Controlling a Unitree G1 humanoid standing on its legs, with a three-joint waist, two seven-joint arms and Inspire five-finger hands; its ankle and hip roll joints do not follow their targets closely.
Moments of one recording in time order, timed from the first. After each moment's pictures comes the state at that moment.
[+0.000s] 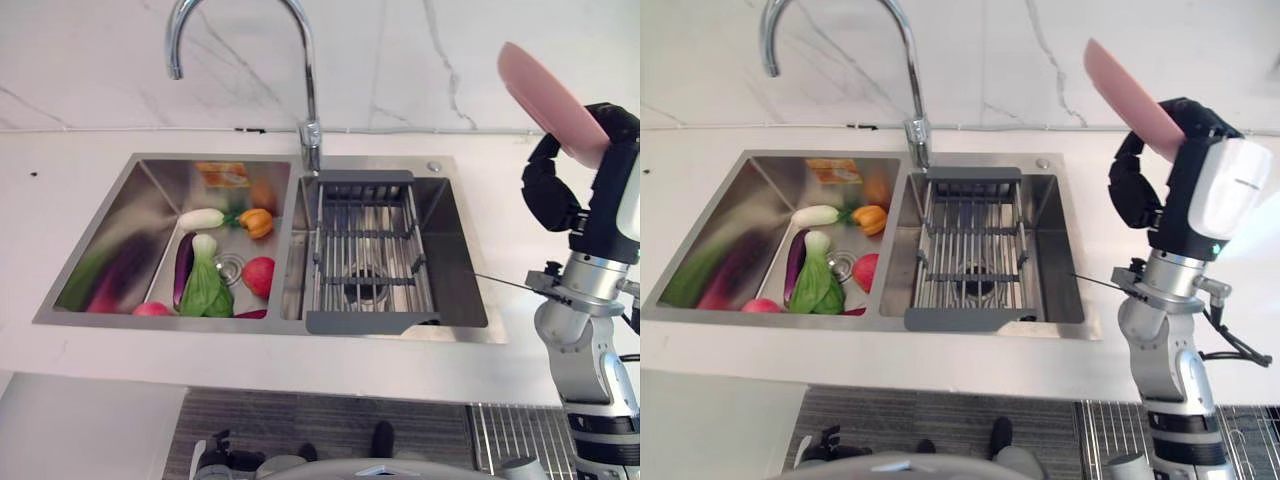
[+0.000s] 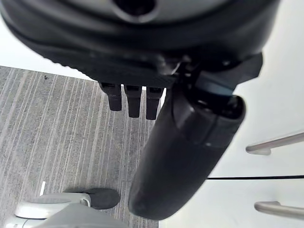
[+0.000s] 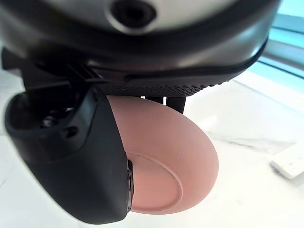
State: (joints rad) left arm 0.12 0.14 -0.02 1.10 -0.04 -0.03 0.30; right arm -0.02 -0.49 -0.18 -0.27 -0.62 -0.09 -0.68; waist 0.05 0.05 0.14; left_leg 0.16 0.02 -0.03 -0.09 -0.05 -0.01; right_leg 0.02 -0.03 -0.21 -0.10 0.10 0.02
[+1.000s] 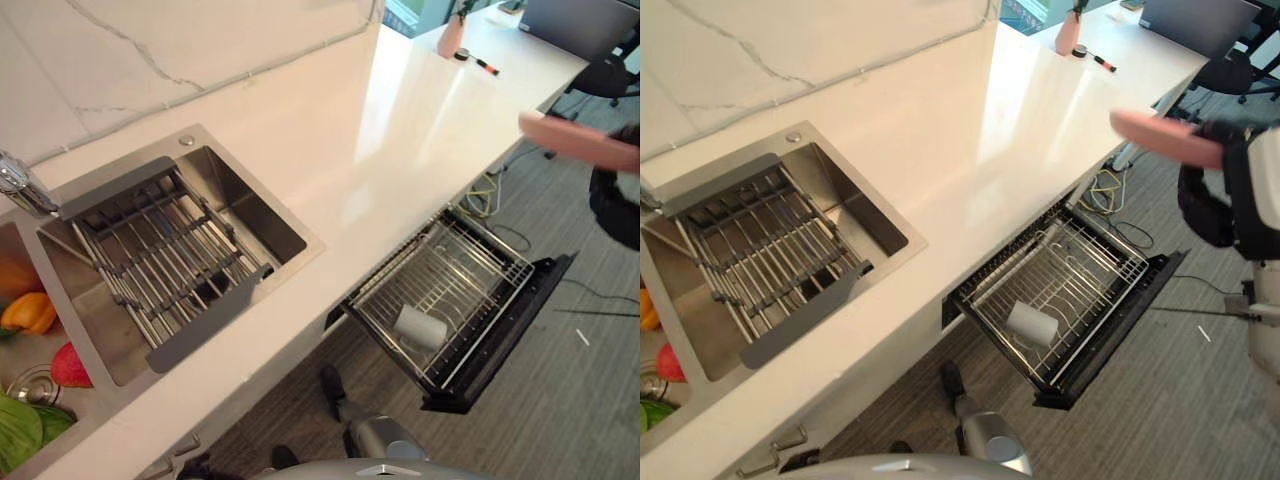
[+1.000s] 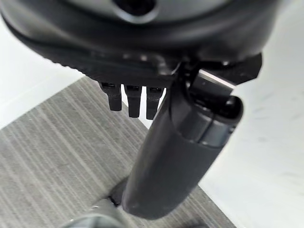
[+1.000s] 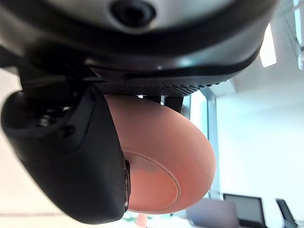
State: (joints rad) left arm 0.08 0.22 0.02 1.16 -0.03 0.01 0.23; right arm 0.34 -0.92 -0.45 -0.24 -0.58 -0.12 -0.36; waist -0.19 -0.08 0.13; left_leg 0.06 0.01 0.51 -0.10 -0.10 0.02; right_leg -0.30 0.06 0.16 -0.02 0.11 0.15
